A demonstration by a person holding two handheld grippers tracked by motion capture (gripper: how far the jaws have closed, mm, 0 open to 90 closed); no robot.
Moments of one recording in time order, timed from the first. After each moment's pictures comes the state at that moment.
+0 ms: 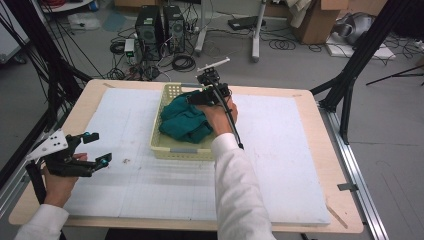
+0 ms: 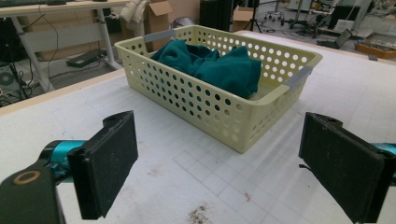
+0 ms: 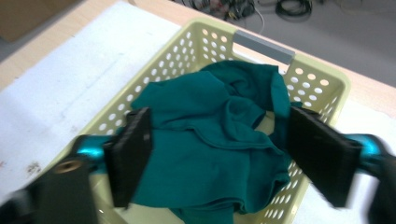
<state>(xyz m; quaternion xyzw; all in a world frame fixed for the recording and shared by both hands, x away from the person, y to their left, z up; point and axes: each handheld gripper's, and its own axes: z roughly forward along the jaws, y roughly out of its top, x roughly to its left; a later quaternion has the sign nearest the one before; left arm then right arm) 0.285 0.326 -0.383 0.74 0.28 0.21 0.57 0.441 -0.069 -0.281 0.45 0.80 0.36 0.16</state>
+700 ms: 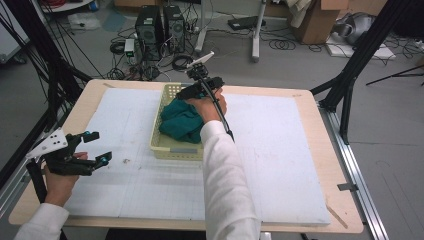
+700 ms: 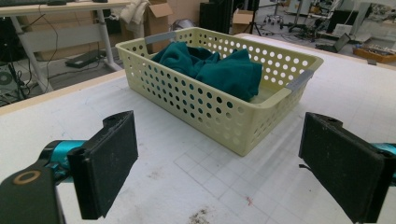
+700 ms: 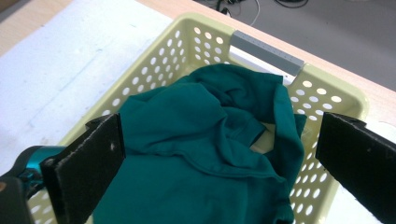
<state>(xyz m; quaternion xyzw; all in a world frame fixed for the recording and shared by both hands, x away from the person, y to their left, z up) 0.288 0.327 -0.384 0.73 0.28 0.21 0.58 0.483 -0.040 -0.296 0.46 0.82 0.32 0.16</state>
